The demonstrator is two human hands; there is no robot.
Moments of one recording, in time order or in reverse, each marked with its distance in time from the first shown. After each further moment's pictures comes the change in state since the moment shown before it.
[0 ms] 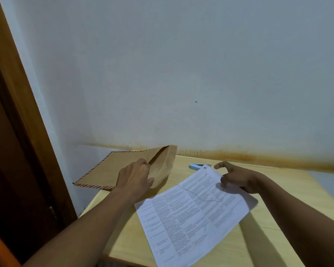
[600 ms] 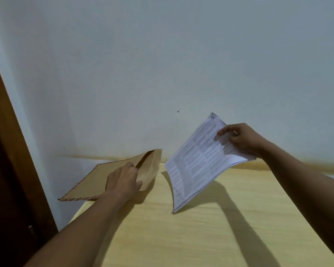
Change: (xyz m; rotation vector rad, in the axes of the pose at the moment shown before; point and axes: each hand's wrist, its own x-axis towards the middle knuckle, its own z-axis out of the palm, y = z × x) left_hand 0.015 0.011 -0.012 0.033 -0.025 -0.028; right_hand -0.072 -0.068 -0.086 -0.314 0.611 -0.516
